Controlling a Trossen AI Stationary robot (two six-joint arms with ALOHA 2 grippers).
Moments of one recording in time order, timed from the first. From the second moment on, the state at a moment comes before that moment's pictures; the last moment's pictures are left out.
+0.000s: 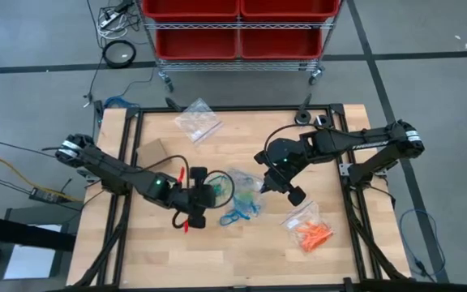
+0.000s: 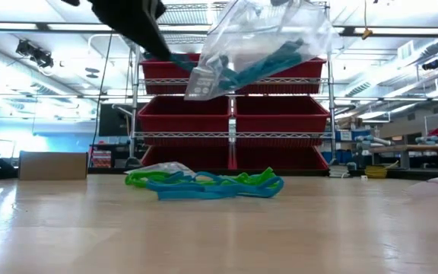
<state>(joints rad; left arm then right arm) -0.39 1.49 1.16 -0.62 -0.49 -0.11 0.12 1.44 1.40 -0.80 -0.27 -0.53</state>
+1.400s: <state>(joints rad) -0.22 1.63 1.37 -0.49 -0.32 0.08 0.20 1.58 1.34 -0.79 -0.01 -0.66</state>
